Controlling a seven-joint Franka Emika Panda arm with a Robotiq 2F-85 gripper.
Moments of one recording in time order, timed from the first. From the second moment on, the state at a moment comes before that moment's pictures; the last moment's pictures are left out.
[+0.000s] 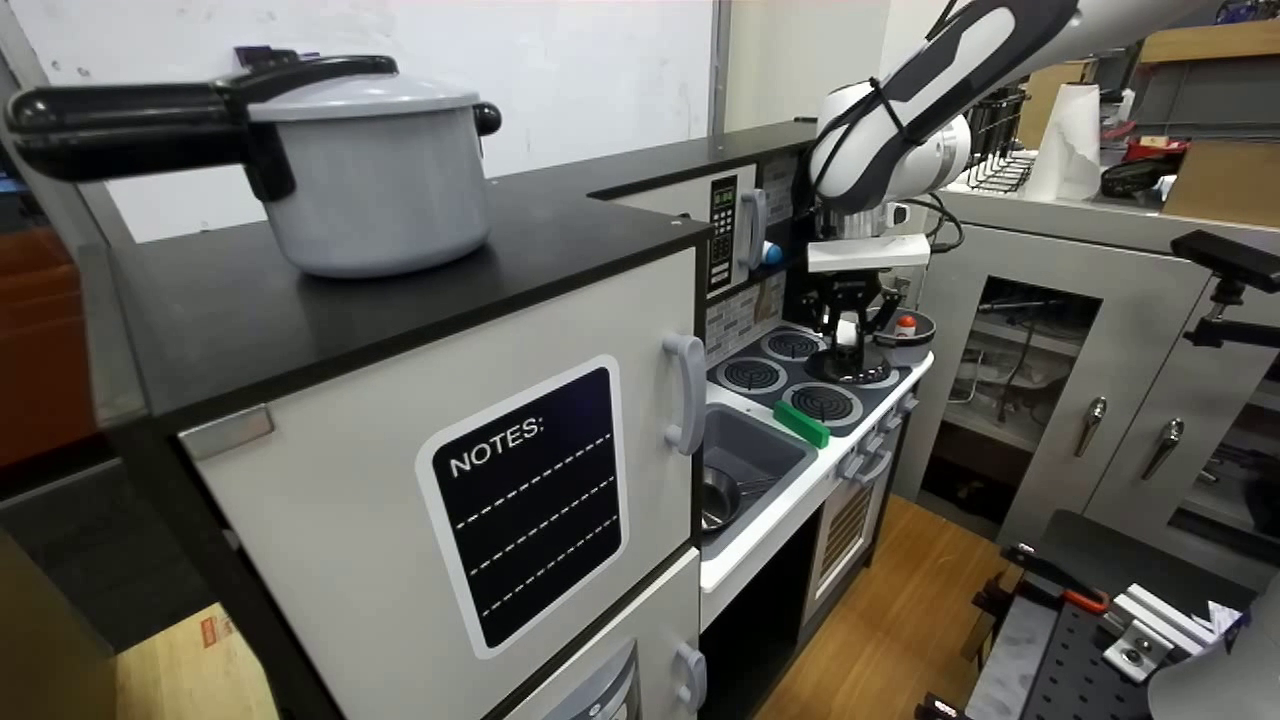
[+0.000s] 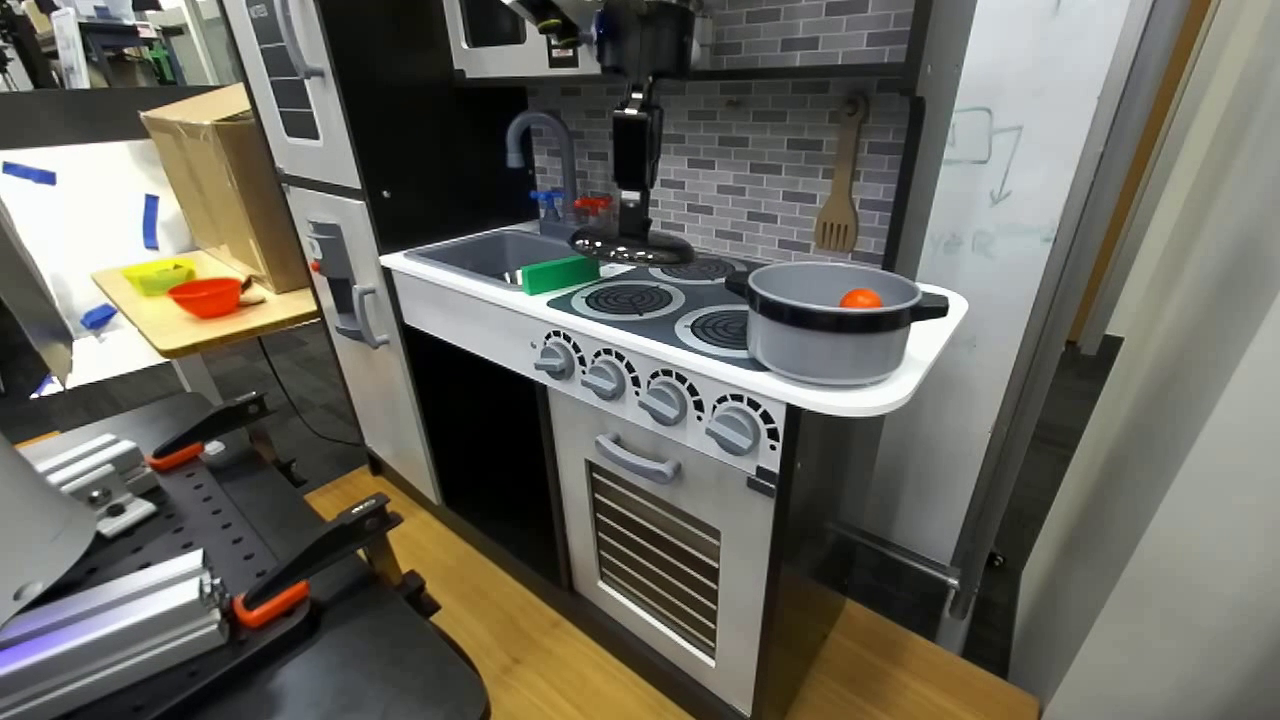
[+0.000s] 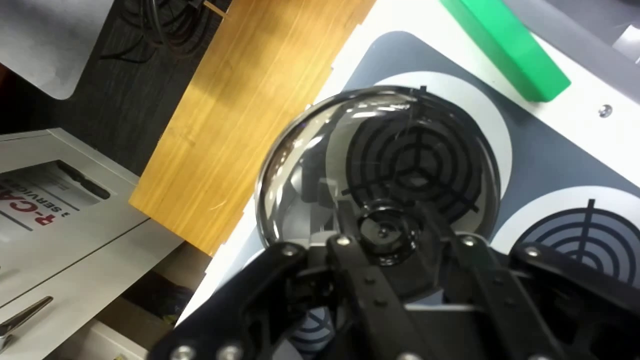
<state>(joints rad) -0.13 0.13 -0.18 -2.22 -0.02 2.20 0.67</state>
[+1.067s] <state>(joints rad) -0.13 0.17 -0.20 -2.23 -0.02 2.28 0.57</state>
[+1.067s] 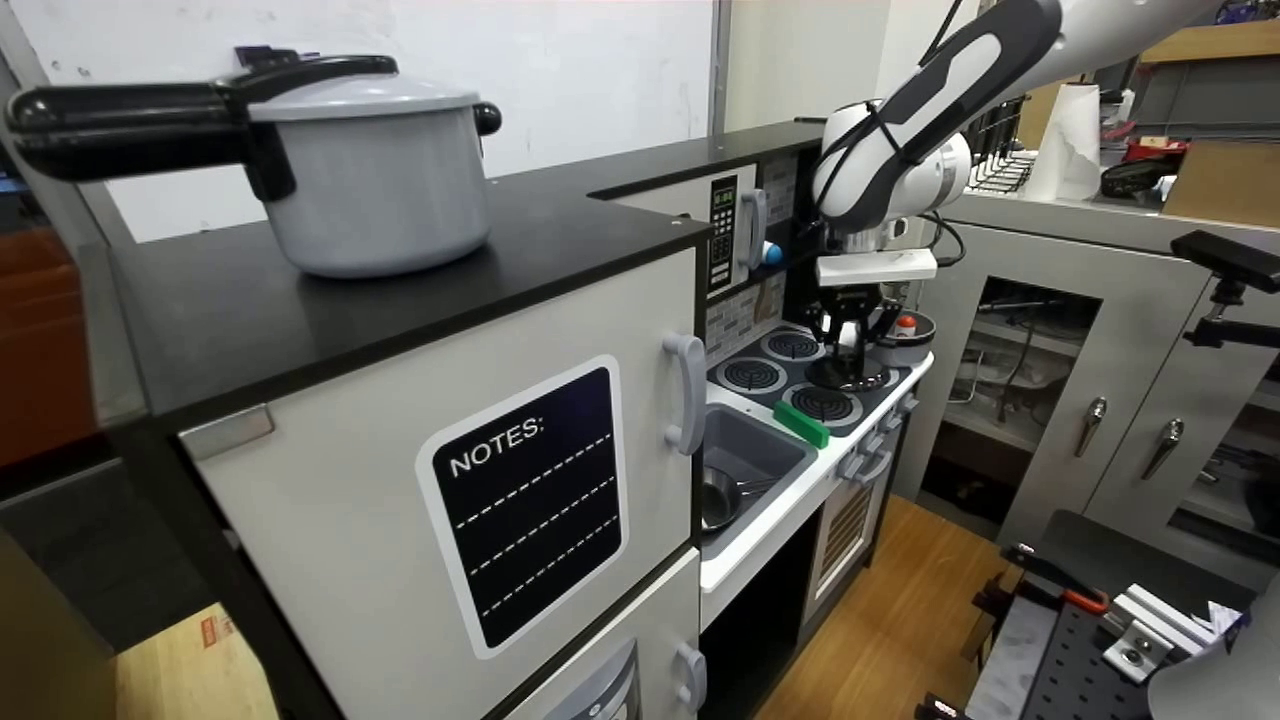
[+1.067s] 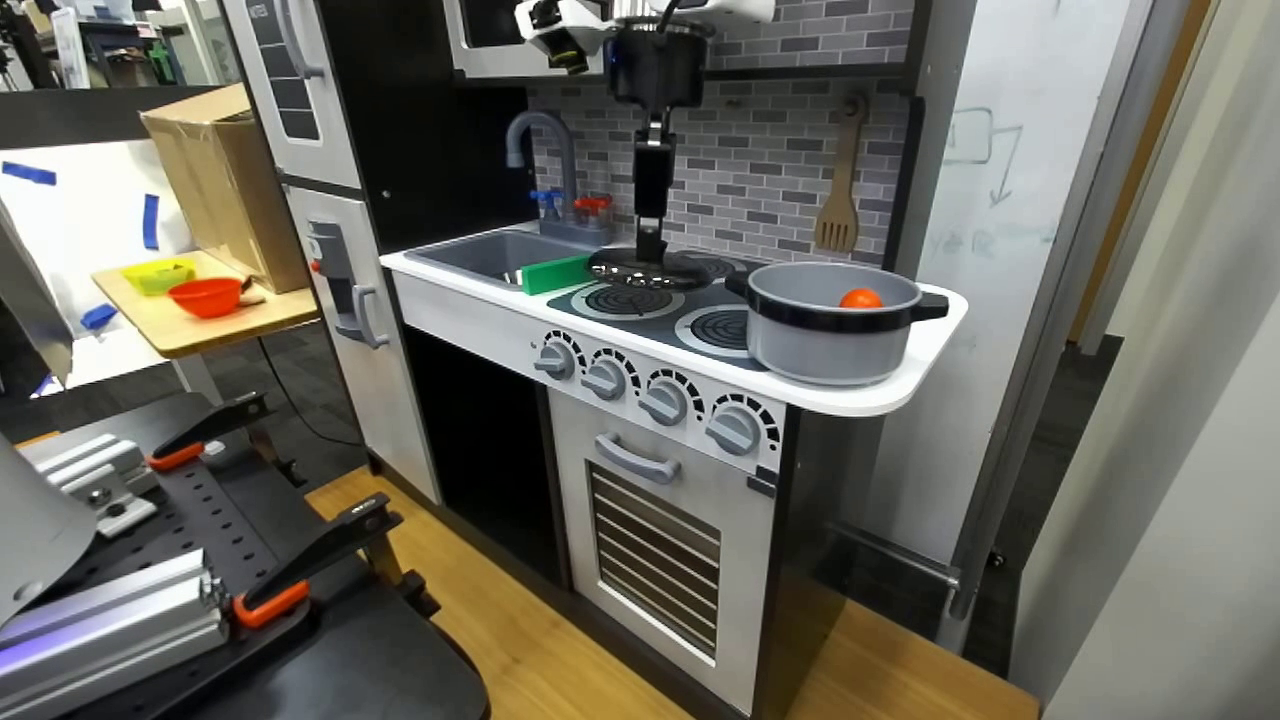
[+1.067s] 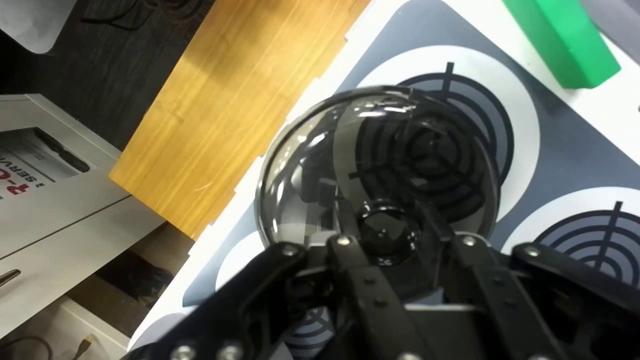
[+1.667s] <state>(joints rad) -0.12 0.17 -0.20 -2.22 -0.02 2.28 0.61</state>
